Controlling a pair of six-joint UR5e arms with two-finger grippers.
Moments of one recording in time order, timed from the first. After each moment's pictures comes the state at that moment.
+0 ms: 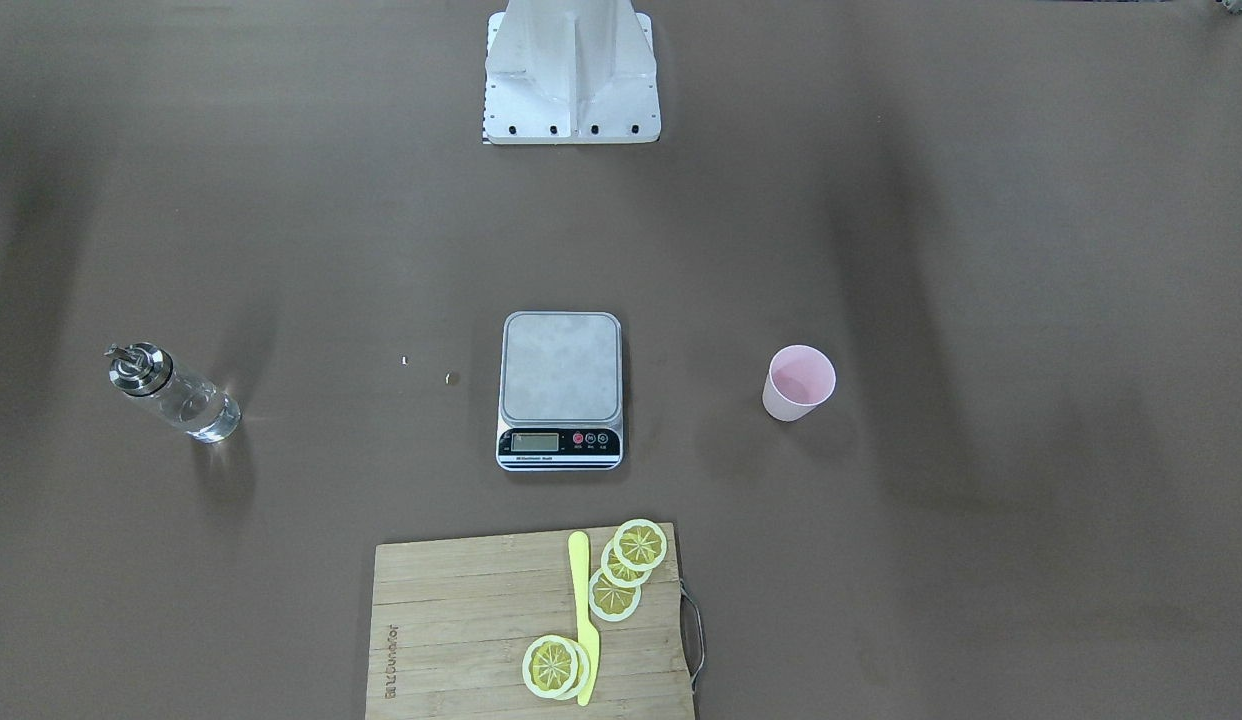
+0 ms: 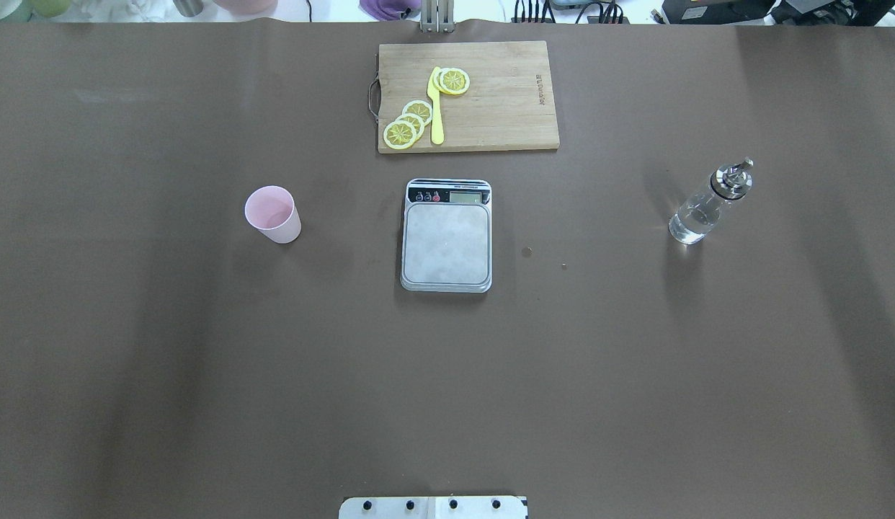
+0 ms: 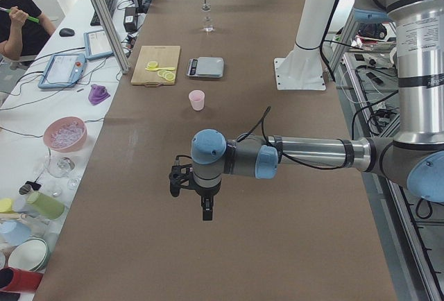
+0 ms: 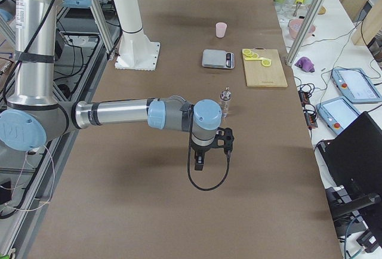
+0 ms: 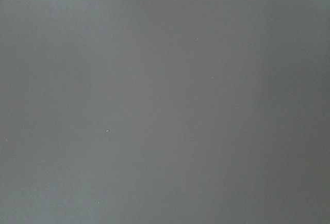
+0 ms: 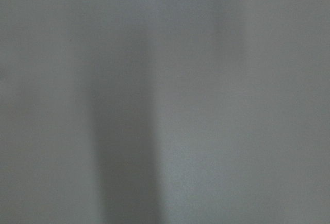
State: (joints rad) left arm -1.58 -1.42 -1.76 -1.65 -2.31 -0.15; right arm 1.58 -1.69 1.82 -1.77 2.41 -0.05
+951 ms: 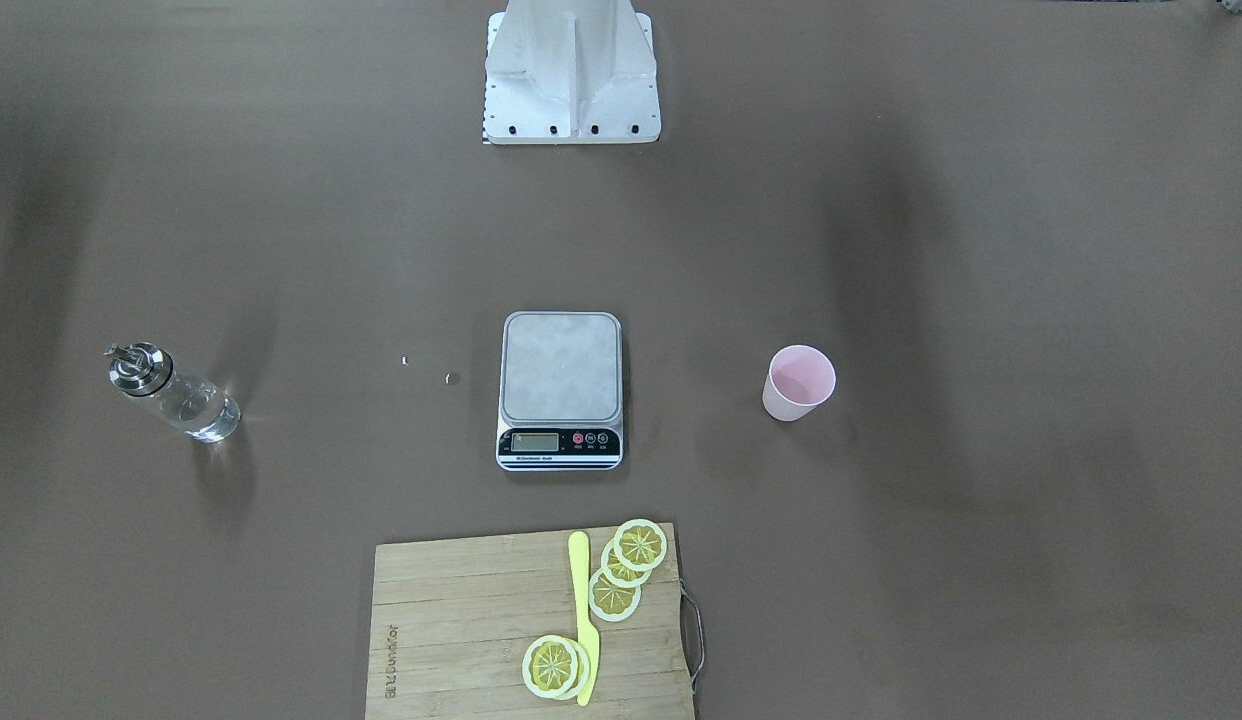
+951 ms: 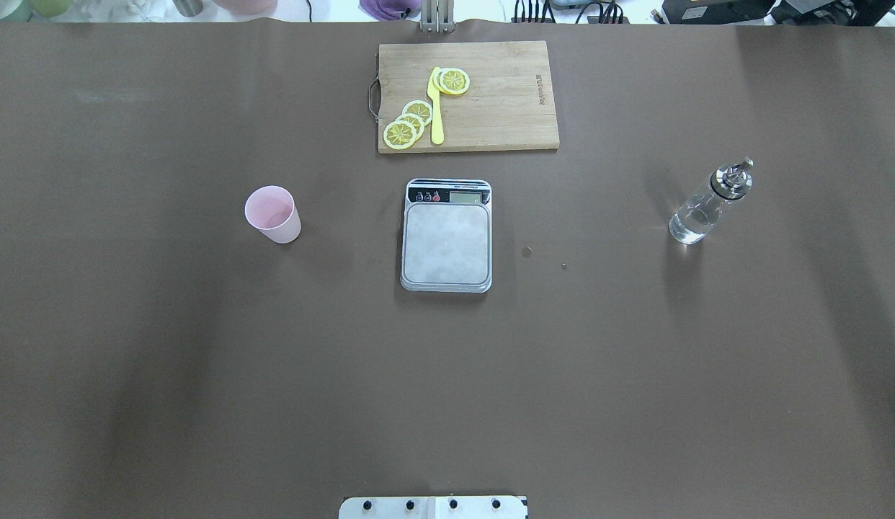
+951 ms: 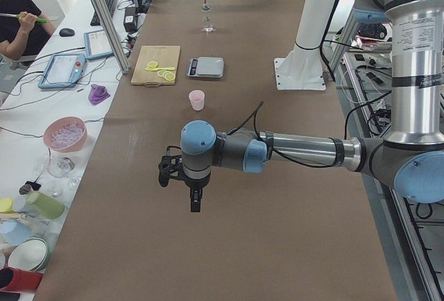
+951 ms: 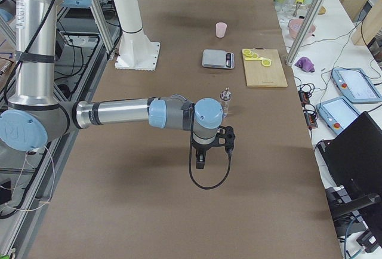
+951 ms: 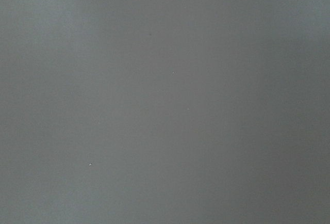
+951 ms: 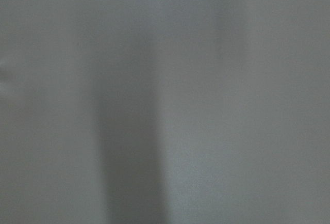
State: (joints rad) left arm -1.58 -1.47 -1.74 -1.65 -2.31 -0.15; right arm 1.58 -1.69 1.82 -1.77 2.42 -0.05
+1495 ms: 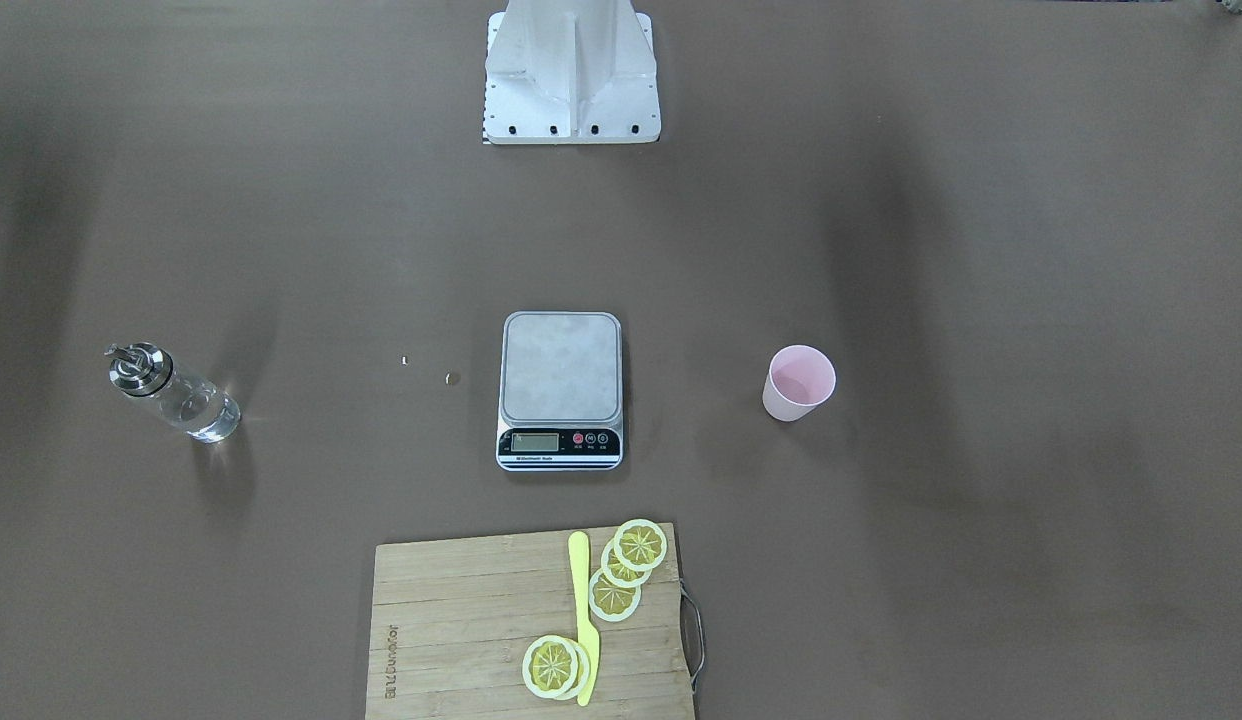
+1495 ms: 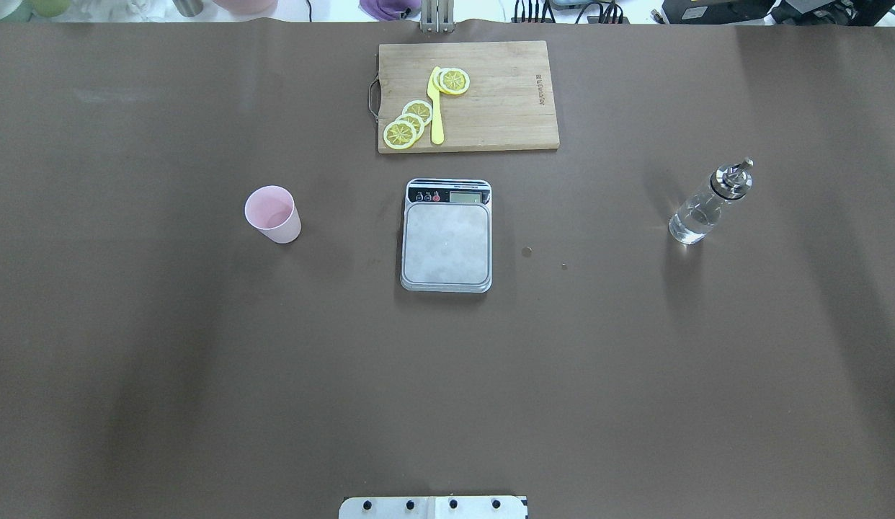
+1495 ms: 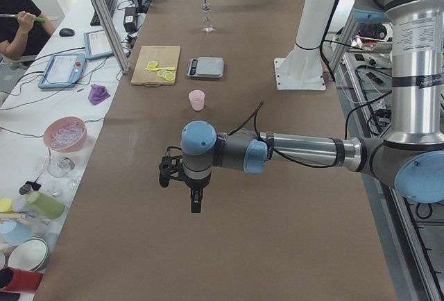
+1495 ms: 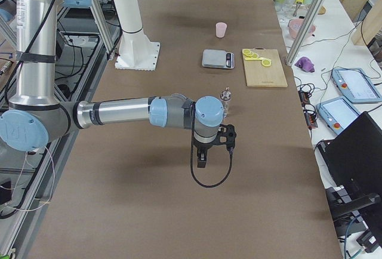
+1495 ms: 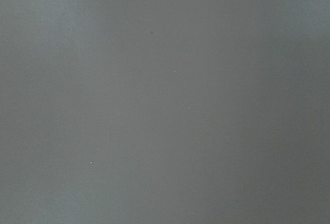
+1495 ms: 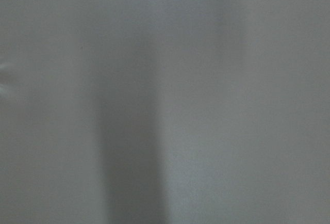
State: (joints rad) left arm -1.58 -1.47 -1.74 -1.65 -2.31 -0.16; right arm 1.58 -1.68 1.83 -1.76 2.41 -0.05
